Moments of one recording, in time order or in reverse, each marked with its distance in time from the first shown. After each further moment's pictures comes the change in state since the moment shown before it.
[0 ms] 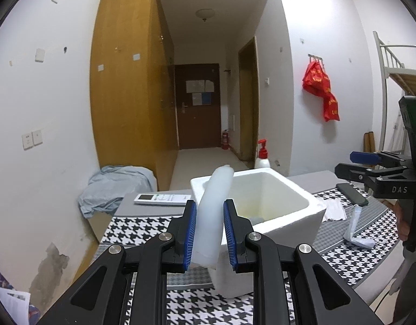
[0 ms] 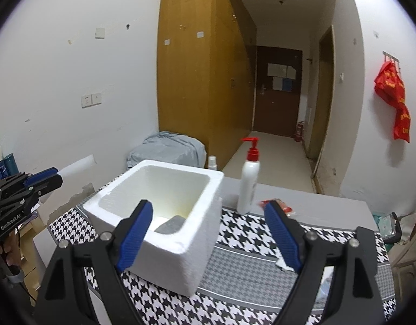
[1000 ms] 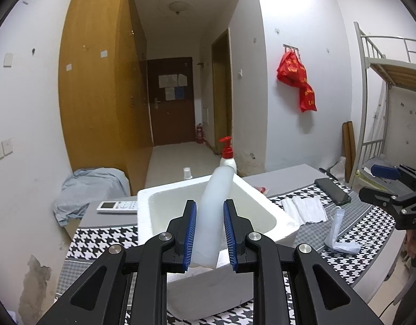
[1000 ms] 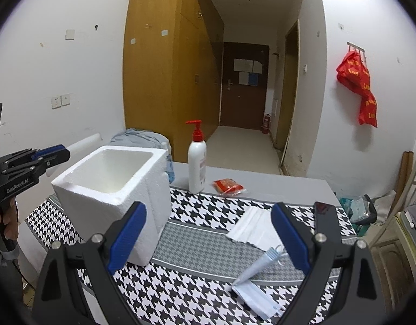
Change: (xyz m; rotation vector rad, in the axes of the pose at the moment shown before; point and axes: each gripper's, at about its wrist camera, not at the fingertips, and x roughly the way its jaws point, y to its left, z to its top) left arm 0.043 -0.041 0.017 0.053 0.042 -0.133; right arm -0.039 -0.048 -0.039 0.059 0.020 -0.166
